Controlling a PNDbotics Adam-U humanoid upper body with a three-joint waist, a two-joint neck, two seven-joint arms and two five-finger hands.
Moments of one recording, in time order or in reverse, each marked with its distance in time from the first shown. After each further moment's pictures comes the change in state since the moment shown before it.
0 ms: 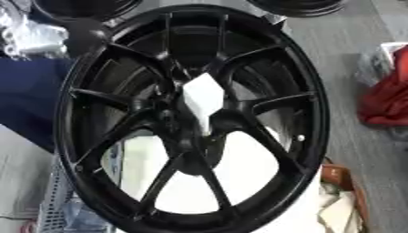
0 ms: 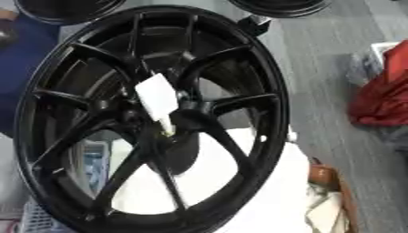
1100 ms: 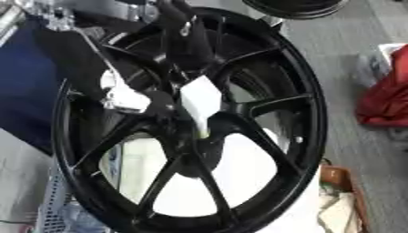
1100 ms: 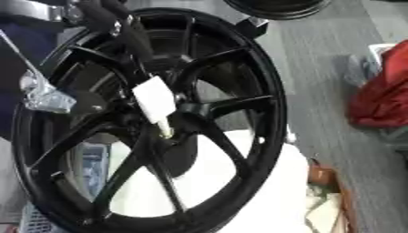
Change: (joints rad) left arm -0.071 -0.129 -0.189 0.148 -0.113 -0.045 -0.025; right arm -0.011 0.010 0.014 0.000 0.005 0.001 0.012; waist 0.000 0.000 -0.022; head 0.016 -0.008
